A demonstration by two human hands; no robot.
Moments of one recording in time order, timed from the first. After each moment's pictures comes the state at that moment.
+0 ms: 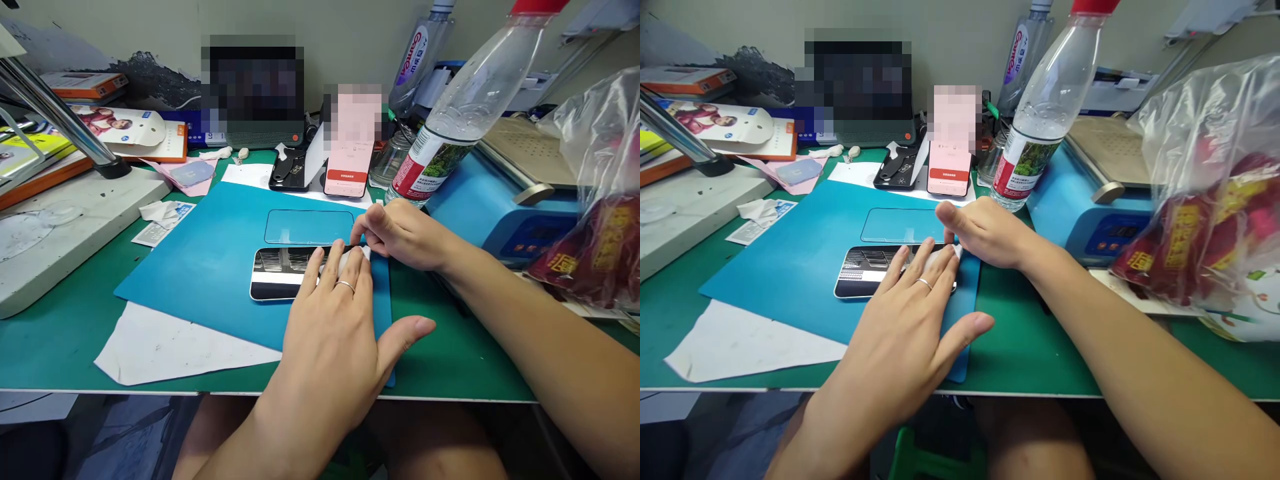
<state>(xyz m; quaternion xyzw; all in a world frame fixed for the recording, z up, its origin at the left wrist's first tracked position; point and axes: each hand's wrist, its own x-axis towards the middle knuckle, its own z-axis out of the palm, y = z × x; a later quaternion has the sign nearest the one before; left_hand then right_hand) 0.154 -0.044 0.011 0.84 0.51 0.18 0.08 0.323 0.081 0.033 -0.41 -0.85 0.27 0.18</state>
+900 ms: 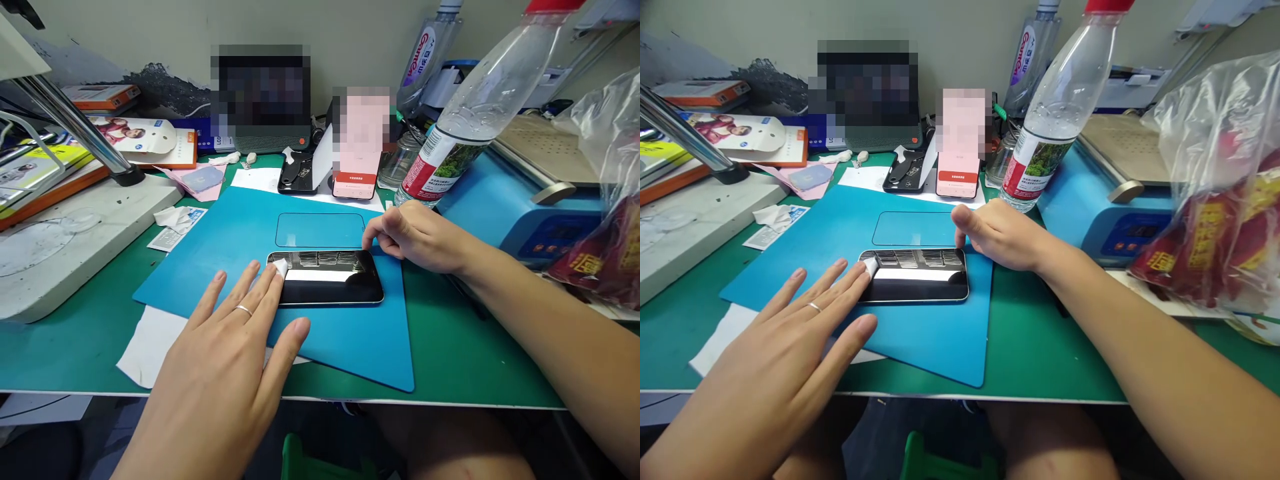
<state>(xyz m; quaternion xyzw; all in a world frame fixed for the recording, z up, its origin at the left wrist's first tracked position) 0.051 -0.070 0.012 0.83 0.55 0.12 -0.05 0.328 0.083 0.032 -0.42 -0.85 0.28 0.17</state>
